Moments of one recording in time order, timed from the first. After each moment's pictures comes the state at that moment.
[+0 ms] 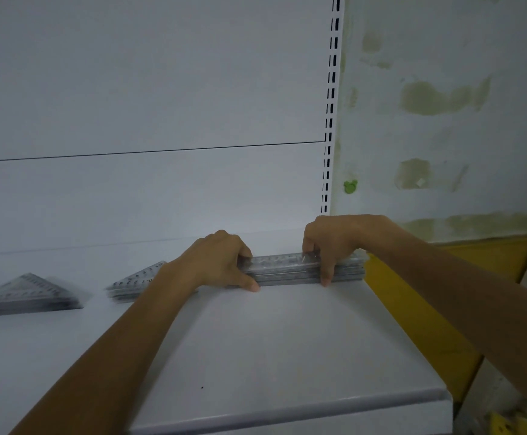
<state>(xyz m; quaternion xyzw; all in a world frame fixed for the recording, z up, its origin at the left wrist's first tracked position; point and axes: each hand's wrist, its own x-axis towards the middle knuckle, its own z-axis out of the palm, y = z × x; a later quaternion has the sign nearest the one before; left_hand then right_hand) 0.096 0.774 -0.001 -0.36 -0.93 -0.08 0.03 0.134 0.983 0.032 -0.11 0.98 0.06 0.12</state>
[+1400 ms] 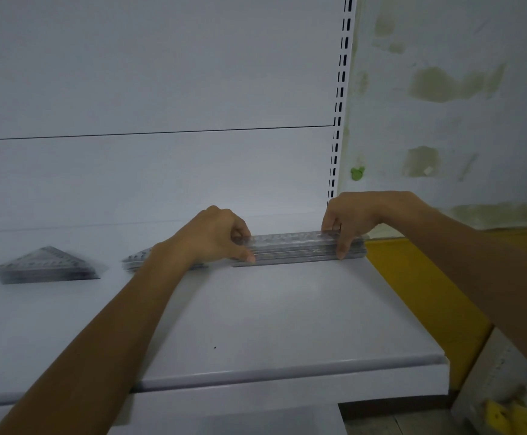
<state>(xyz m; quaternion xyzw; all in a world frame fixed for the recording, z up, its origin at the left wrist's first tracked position) 0.103 0.752 0.001 -0.31 -0.93 -0.19 0.03 0.142 1.001 0.037 -0.11 0.99 0.04 0.12</state>
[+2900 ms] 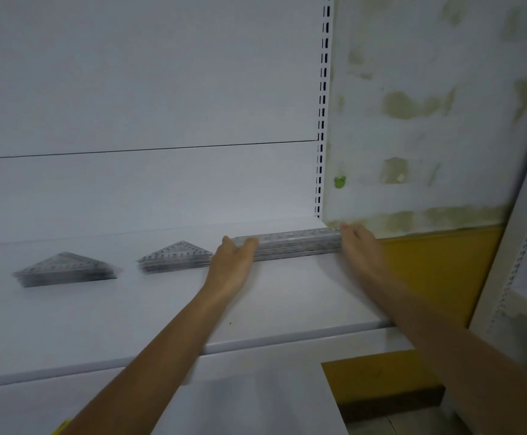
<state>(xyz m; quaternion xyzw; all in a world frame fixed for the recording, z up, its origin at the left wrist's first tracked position) 0.177 0.770 -0.033 -0.10 -0.84 -0.53 0.00 0.214 0.969 -0.045 0.19 0.80 -0.48 -0.30</state>
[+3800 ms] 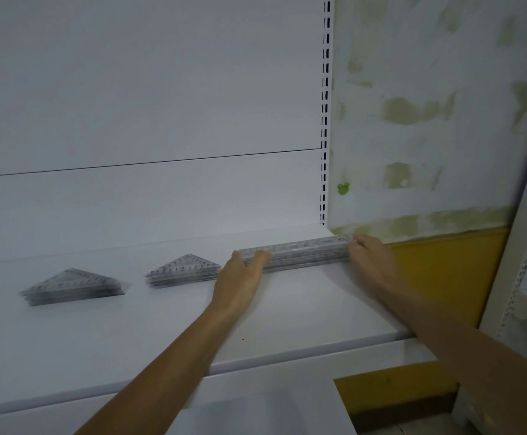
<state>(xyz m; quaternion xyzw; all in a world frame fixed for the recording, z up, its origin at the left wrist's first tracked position) 0.170 0.763 -0.041 -0.11 -0.85 -0.51 -0.02 0.215 0.974 -0.042 0.16 0.86 -0.39 -0.29</state>
